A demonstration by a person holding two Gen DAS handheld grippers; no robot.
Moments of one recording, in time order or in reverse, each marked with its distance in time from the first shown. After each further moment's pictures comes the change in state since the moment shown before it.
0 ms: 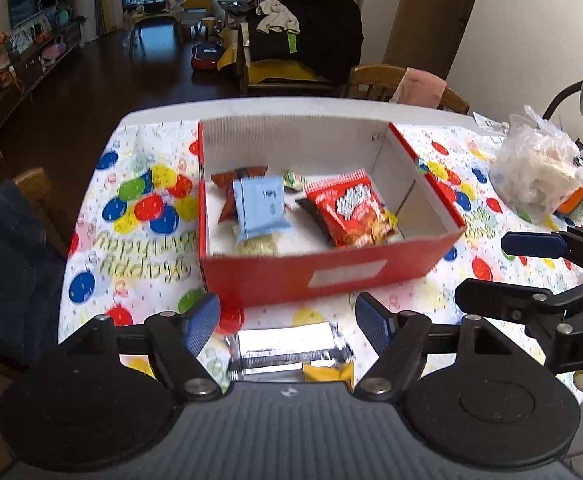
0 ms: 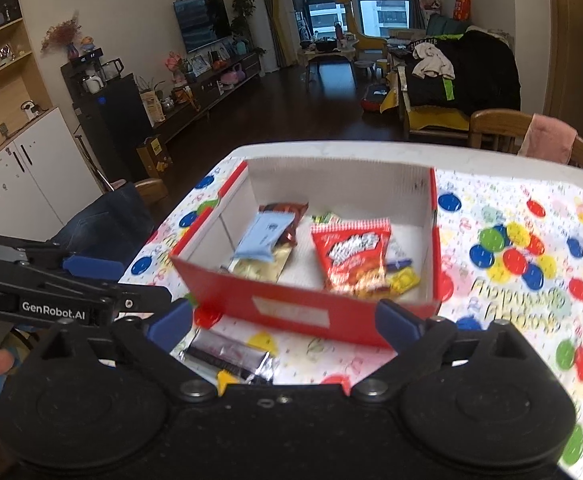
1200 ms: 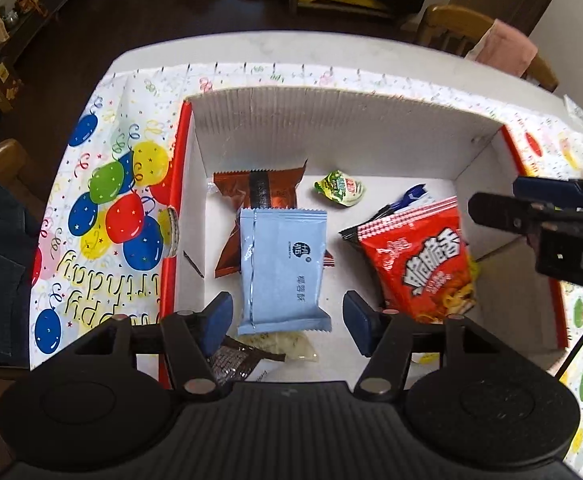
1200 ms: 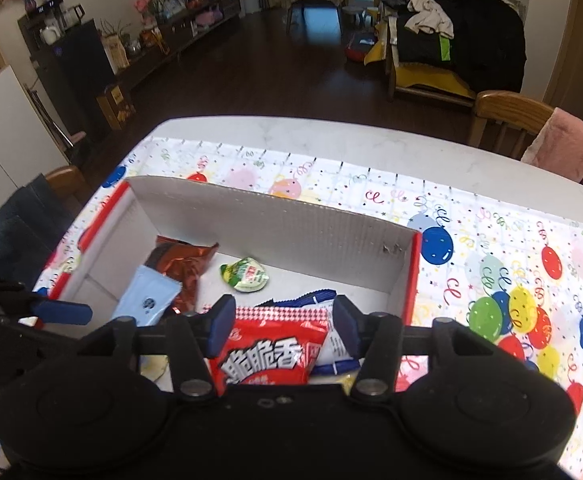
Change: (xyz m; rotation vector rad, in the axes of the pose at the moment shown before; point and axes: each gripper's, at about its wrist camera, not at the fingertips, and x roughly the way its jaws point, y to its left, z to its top) left arm 0.146 0.009 0.112 -0.112 0.267 0.114; right arm 0.134 -0.070 0.113 -0.037 0.182 -0.078
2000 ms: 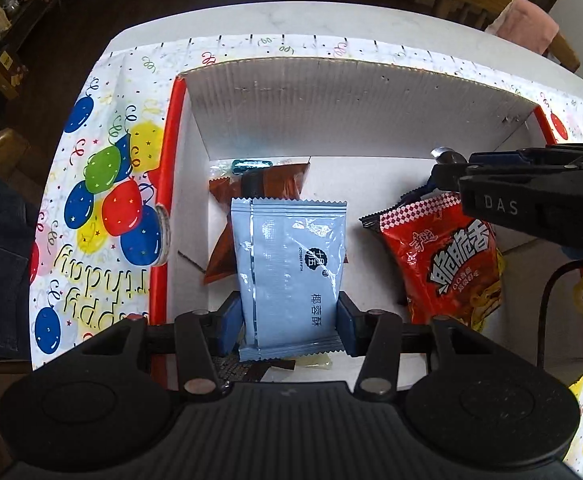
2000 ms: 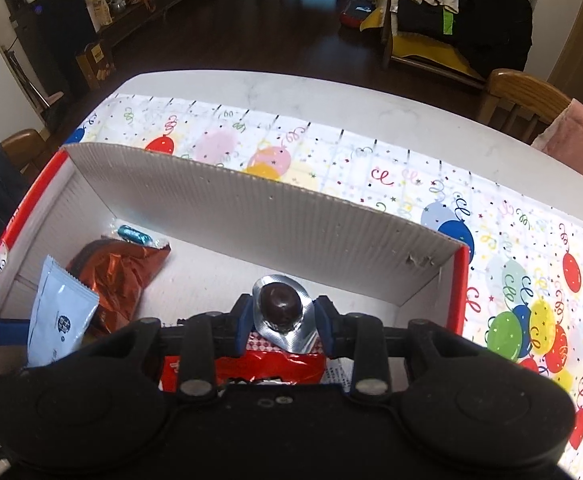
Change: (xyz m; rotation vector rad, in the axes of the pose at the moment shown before) left arm 0.035 -0.001 0.014 0.005 0.104 0.060; right arm 0.088 0.001 0.018 -0.050 0.138 -0.073
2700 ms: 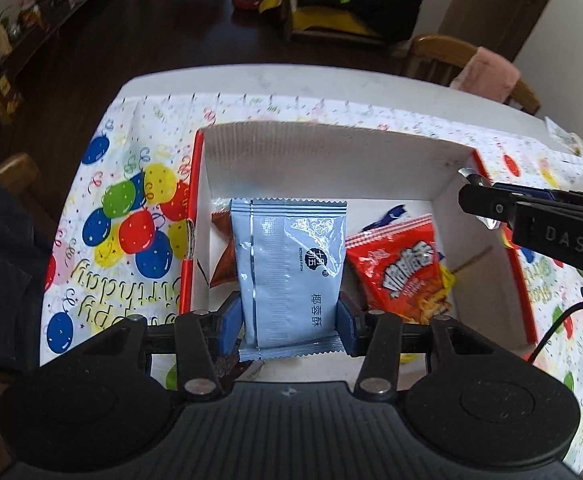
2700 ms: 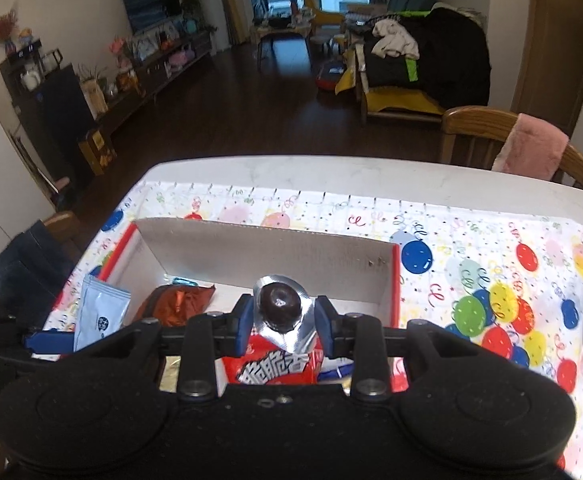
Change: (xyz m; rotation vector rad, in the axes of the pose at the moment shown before) left arm -0.058 0.010 -0.024 -0.025 -0.160 -0.081; right arm -0.091 0.003 -0.029 0.123 -0.206 0.016
